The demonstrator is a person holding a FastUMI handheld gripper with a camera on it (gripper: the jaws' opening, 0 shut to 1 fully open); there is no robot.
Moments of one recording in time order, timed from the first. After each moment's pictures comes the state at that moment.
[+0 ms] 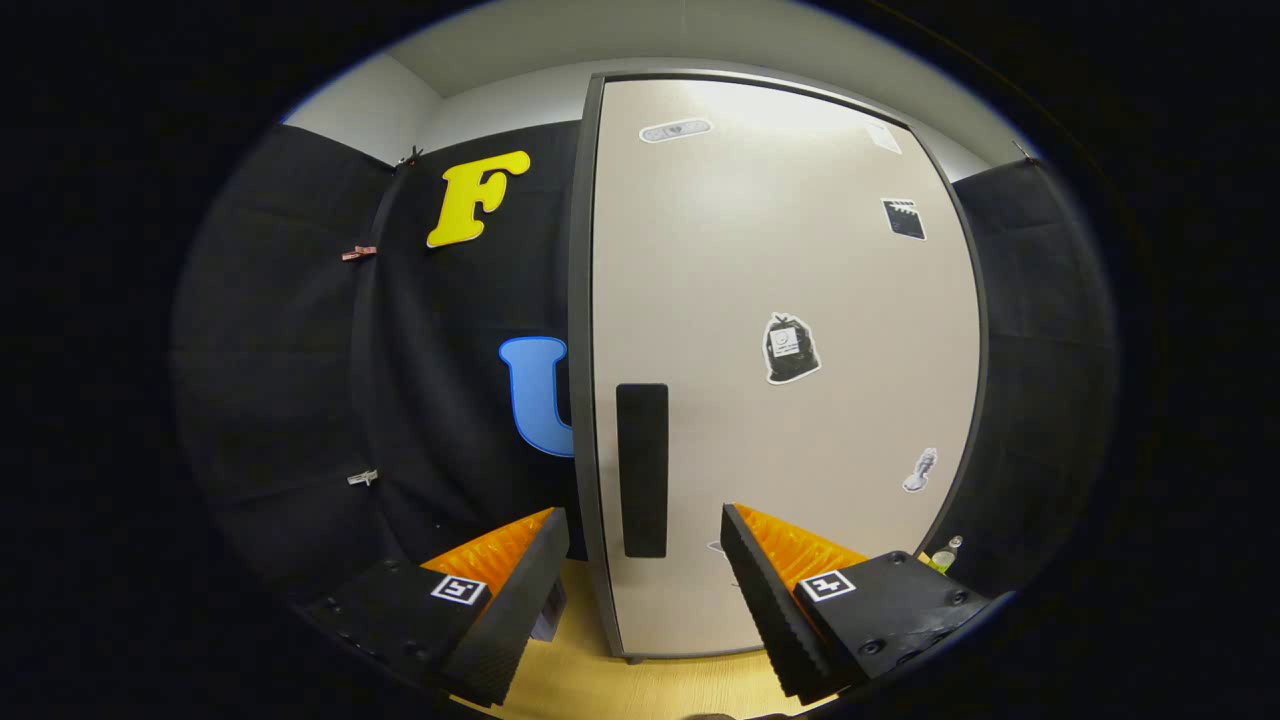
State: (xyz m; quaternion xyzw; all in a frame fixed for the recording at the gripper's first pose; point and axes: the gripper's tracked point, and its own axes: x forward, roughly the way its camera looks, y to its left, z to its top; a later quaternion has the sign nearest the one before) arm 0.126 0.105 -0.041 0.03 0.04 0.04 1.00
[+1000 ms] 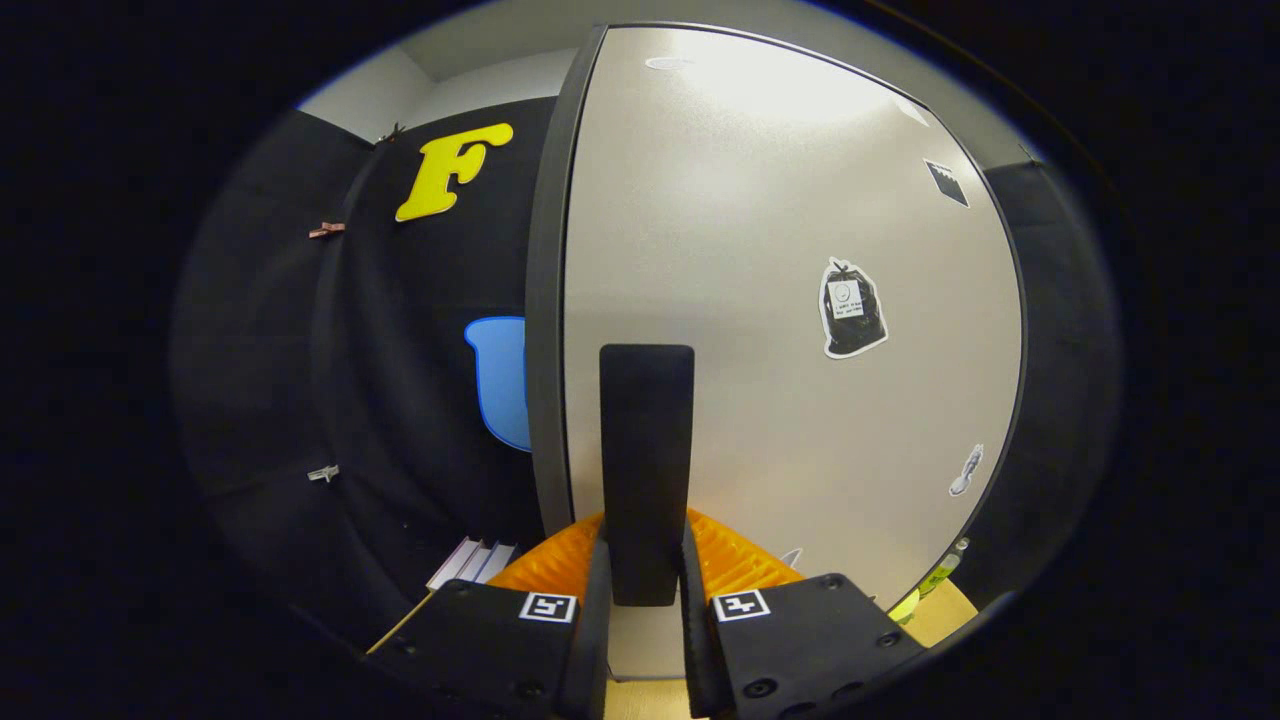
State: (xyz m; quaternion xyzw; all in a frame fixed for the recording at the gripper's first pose) arm 0.183 0.108 -0.068 0.03 0.06 0.01 1.00
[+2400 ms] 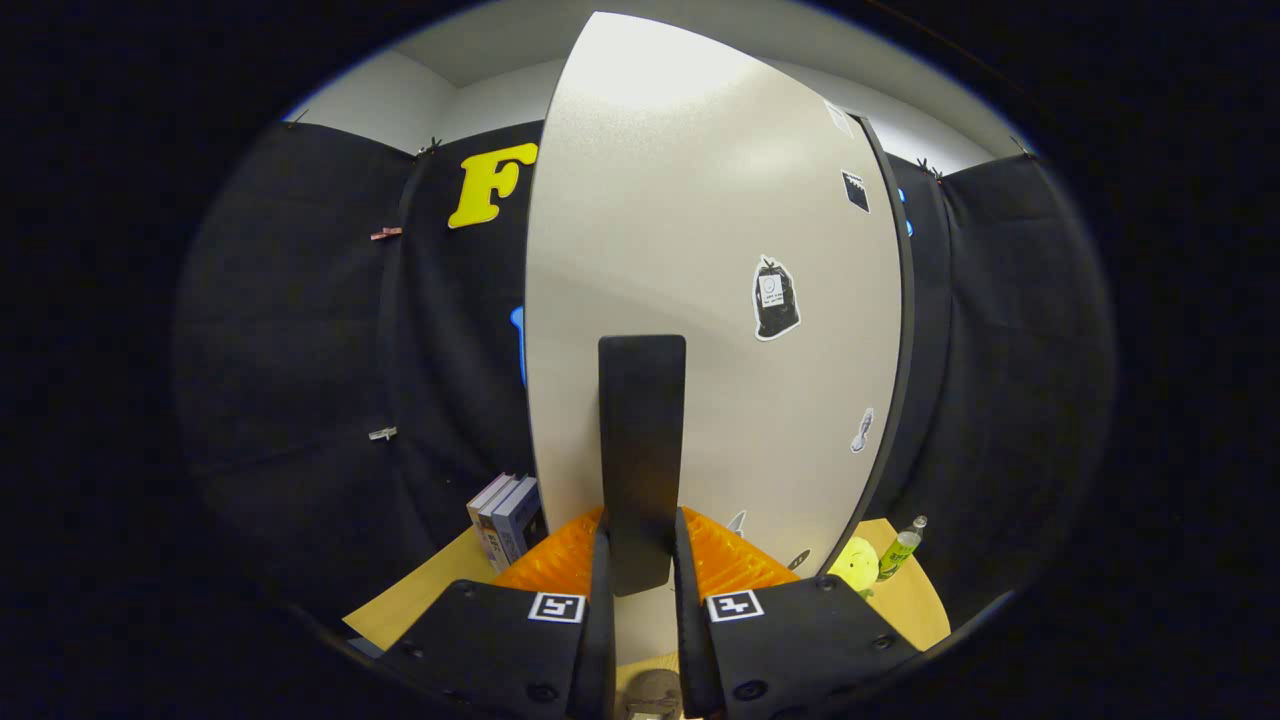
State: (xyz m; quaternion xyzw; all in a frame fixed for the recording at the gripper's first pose) arm 0.014 0.031 -0.061 0.01 0.08 0.08 0.99
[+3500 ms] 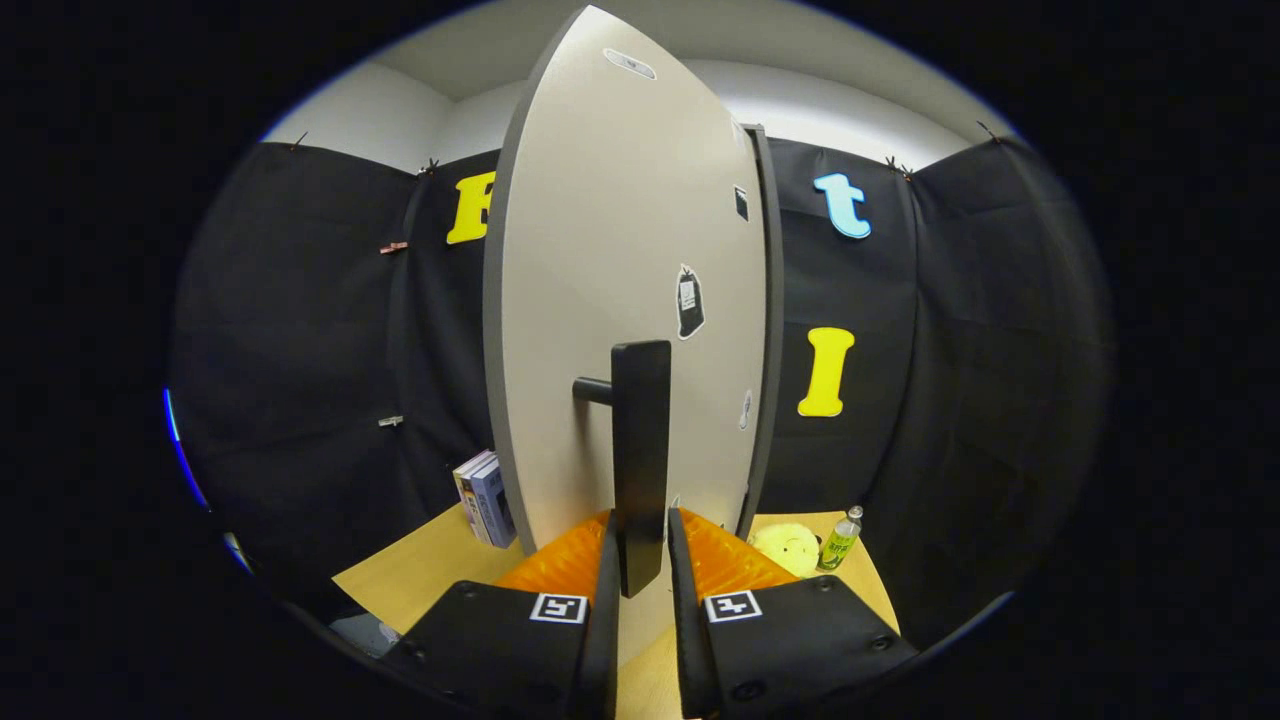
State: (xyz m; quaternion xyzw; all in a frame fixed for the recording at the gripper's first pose) arm -0.069 -0.106 -0.058 0.02 0.08 0.08 0.99
